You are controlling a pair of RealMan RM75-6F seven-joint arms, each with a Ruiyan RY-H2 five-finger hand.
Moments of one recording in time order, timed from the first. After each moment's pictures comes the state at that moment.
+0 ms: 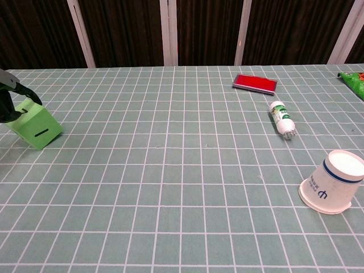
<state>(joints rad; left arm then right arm) -1.16 -1.10 0.09 -1.74 -0.08 0.80 0.62 0.09 -1.12 0.09 -1.70 -1.31 1.41 -0.28</state>
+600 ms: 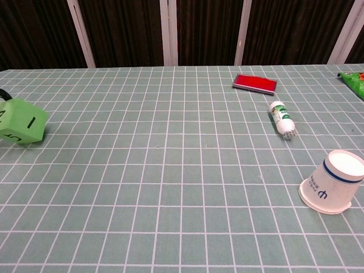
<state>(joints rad) -1.16 -1.06 0.18 -1.74 -0.11 0.78 0.70 0.09 -1.13 0.09 -1.70 -1.31 1.41 -0.30</state>
